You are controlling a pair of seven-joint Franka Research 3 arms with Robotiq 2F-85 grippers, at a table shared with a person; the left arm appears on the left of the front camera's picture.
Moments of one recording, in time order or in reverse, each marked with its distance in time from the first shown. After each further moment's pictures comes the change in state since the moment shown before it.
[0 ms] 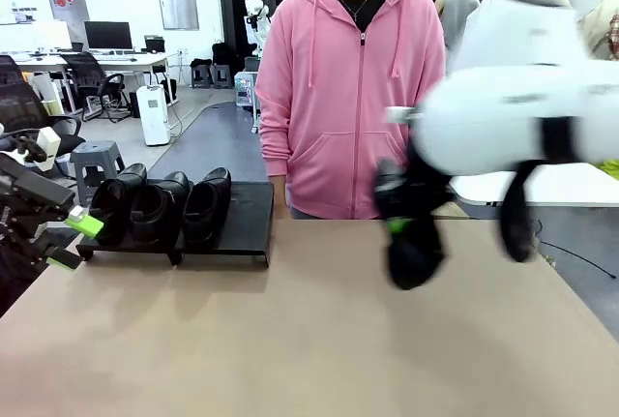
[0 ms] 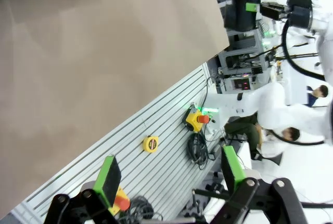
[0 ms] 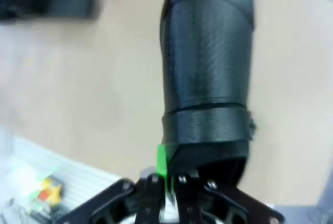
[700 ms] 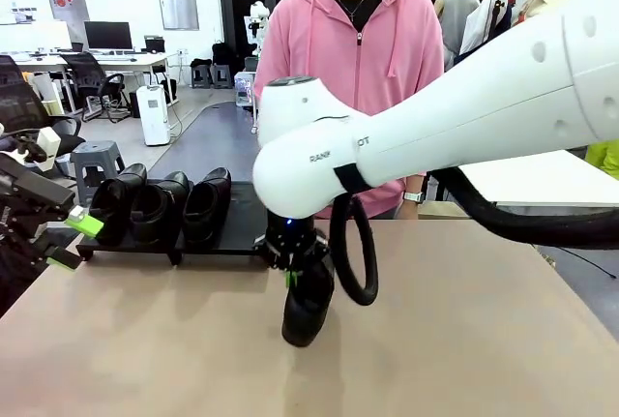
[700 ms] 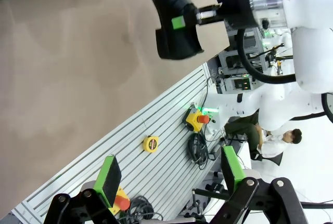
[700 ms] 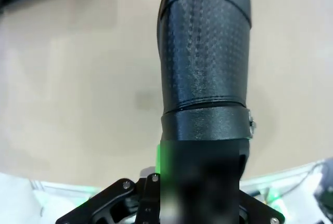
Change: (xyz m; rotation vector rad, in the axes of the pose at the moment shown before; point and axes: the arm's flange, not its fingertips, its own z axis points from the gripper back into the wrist) left arm 0.000 0.000 0.000 0.001 0.000 0.000; right arm 0.030 0.159 -0.143 -0.167 0.269 -0.260
